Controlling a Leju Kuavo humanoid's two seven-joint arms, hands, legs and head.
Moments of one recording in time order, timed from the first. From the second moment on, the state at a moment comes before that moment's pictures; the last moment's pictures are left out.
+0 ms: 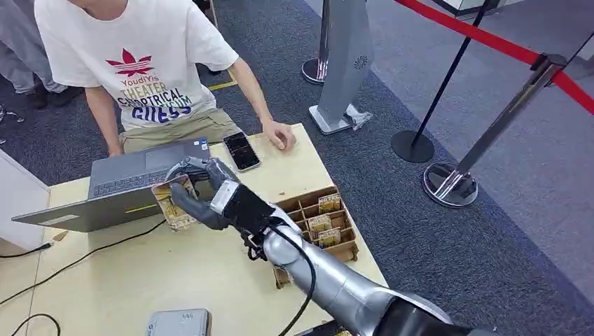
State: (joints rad) left arm -0.07 -0.13 1.20 -0.17 -1.02 0.23 -0.05; right arm -0.46 0.08 0.59 -1.29 -0.06 -0.01 -0.45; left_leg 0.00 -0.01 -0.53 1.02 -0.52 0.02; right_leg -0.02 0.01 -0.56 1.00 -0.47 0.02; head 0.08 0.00
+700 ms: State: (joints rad) left arm -0.07 -0.12 1.20 -0.17 -1.02 0.22 -0.04; right arm -0.42 0.04 0.86 -1.16 -0.29 0.24 -0.36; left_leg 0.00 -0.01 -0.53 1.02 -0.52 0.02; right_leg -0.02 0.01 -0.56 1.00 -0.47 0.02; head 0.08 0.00
